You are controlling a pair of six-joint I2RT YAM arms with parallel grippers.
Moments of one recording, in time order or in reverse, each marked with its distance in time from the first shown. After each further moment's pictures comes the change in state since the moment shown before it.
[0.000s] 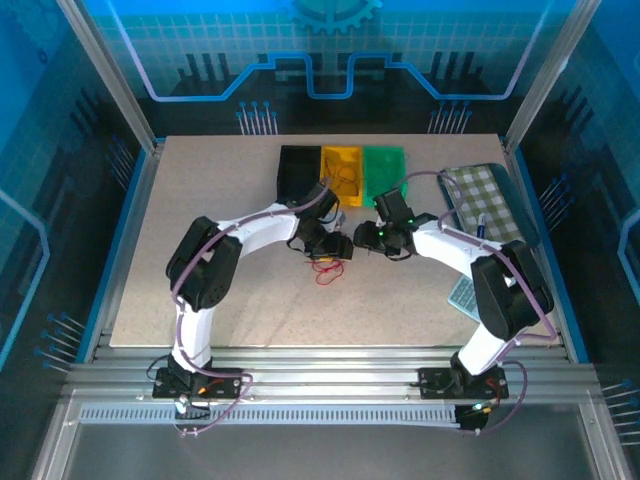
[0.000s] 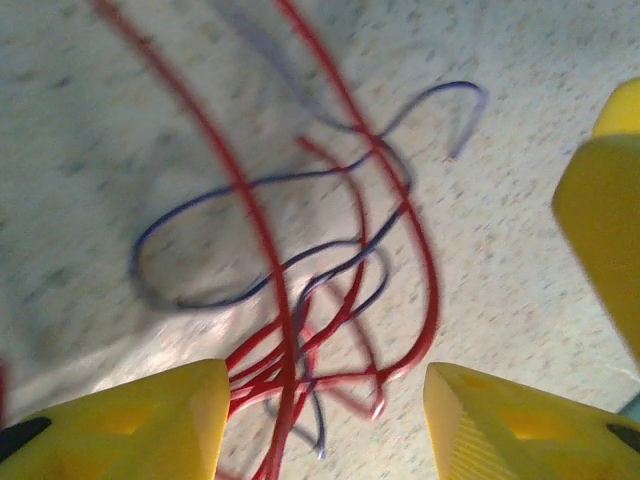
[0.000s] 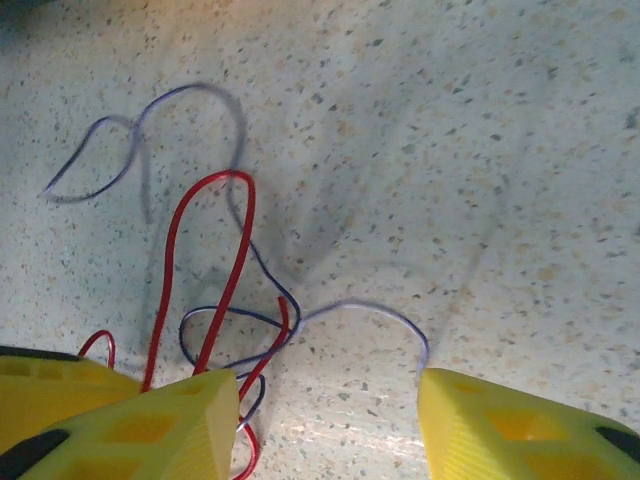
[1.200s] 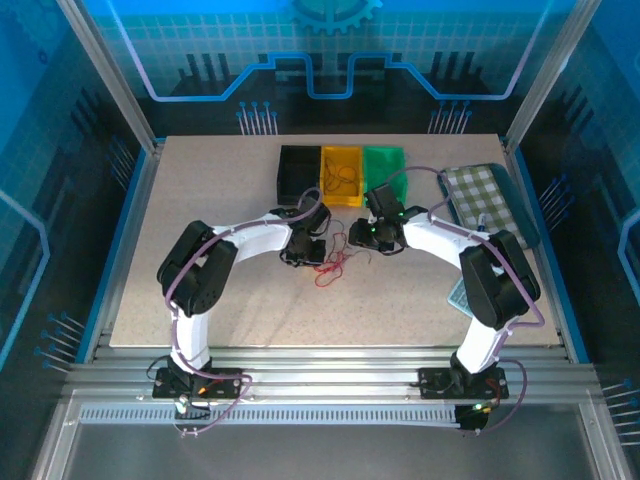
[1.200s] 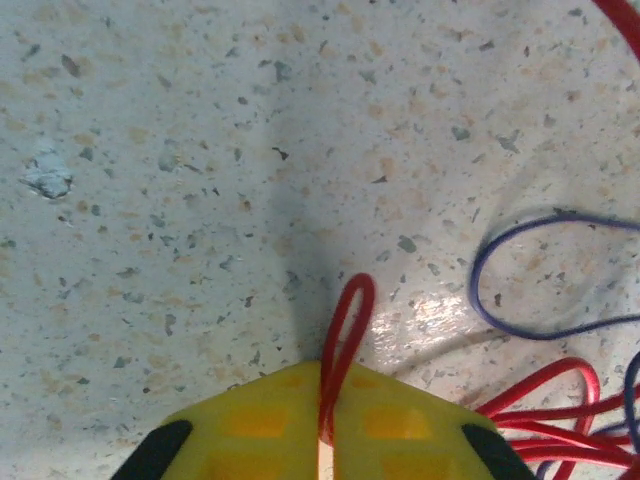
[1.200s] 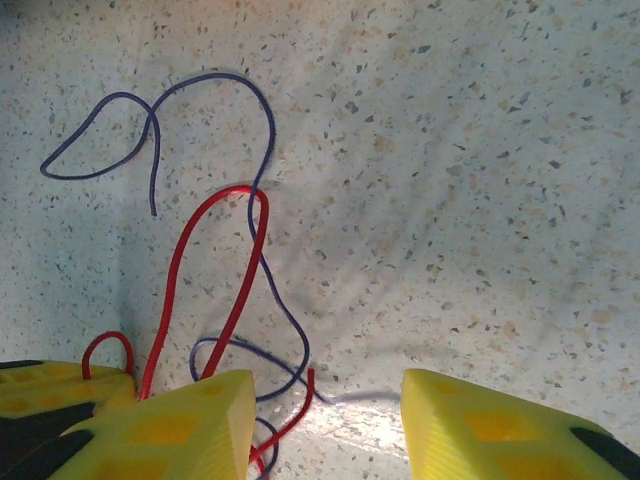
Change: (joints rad) left arm -0.001 0.000 -0.092 -0.009 -0.284 -0.063; right arm 0.009 0.093 0.112 -0.066 -0.013 -0.034
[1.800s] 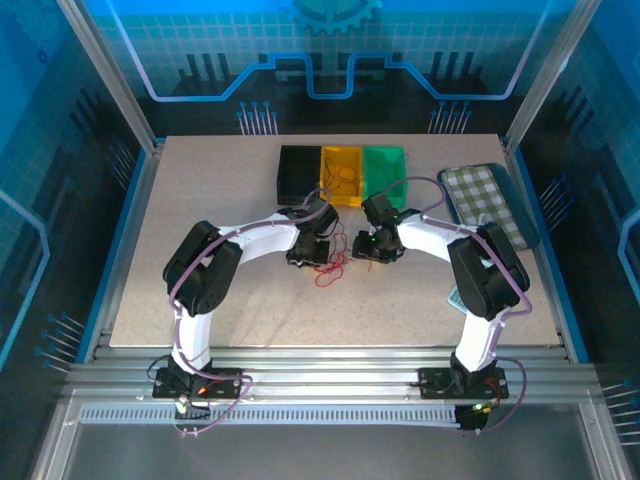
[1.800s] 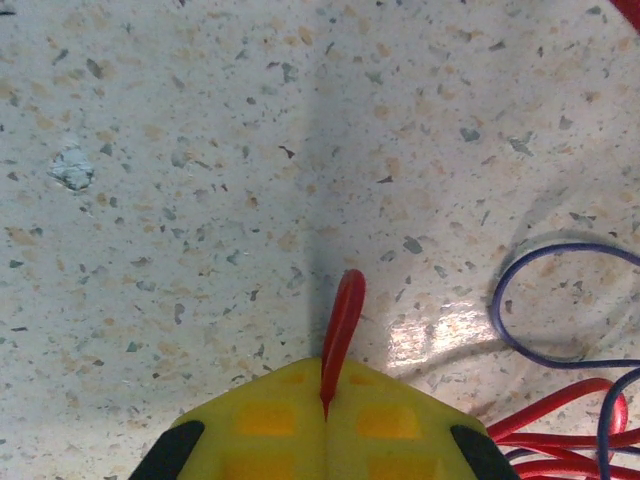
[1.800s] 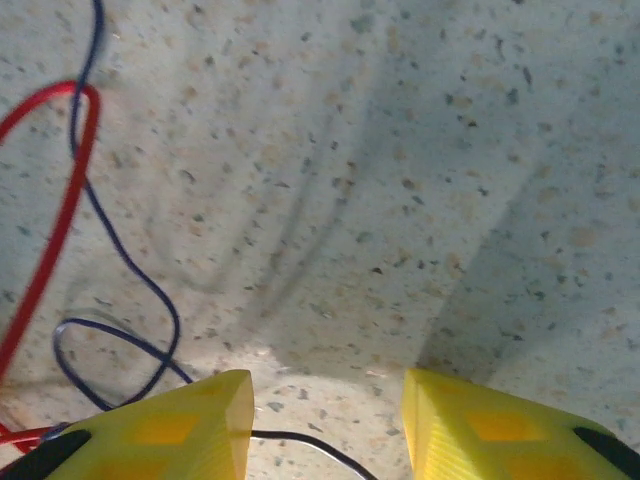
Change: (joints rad) left arm -0.035 0.023 0.047 -0.063 -0.100 -0.030; right arm 0.000 0.079 -0.008 -0.090 0.010 -0.009
